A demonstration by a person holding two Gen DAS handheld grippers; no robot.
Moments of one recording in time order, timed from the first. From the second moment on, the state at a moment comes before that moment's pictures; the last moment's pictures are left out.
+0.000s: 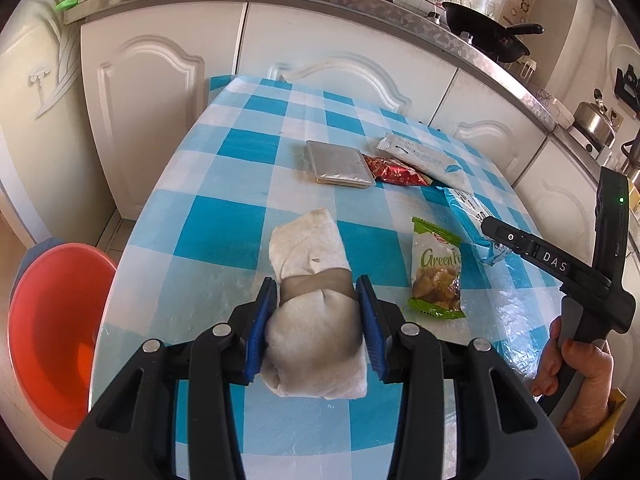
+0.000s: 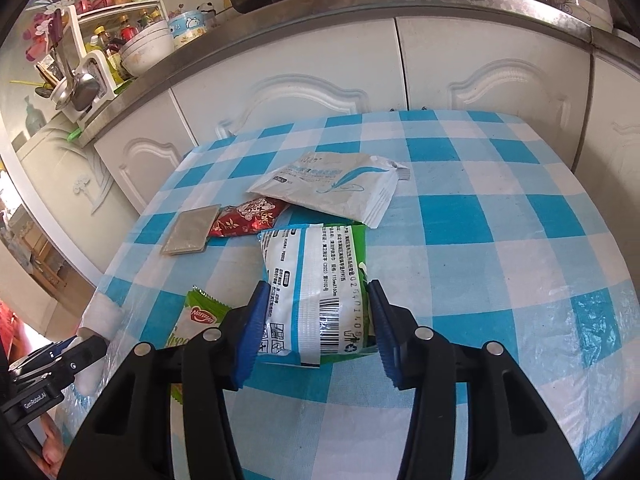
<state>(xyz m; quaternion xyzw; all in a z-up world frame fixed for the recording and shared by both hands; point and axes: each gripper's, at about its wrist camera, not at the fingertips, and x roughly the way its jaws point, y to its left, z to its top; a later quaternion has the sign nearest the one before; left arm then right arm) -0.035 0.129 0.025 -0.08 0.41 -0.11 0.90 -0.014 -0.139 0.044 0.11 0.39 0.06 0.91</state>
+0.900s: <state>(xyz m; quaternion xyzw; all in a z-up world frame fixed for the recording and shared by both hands) -0.068 0.189 0.026 -0.13 0.39 -0.11 0.91 -0.052 -0.086 0.095 0.06 0.36 0.09 0.93</state>
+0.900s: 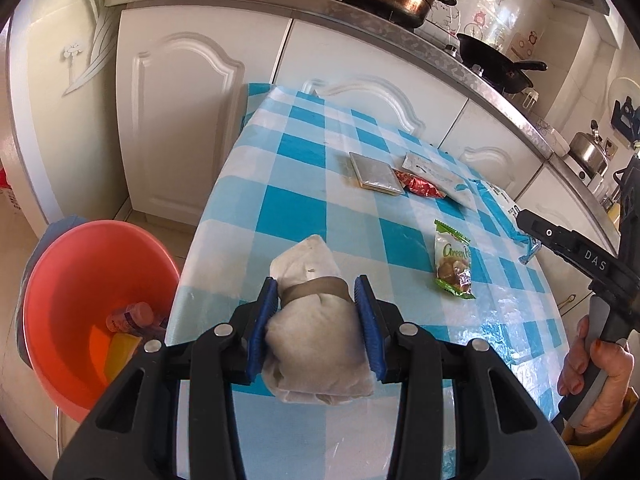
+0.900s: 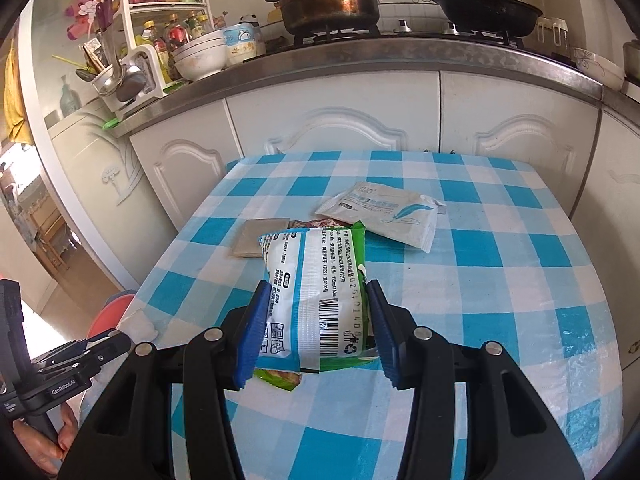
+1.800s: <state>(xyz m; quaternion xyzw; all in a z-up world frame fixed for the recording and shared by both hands) -0.098 0.337 0.025 -0.18 0.37 0.05 0.91 -0.051 0.136 0.098 0.00 0.39 0.34 0.85</state>
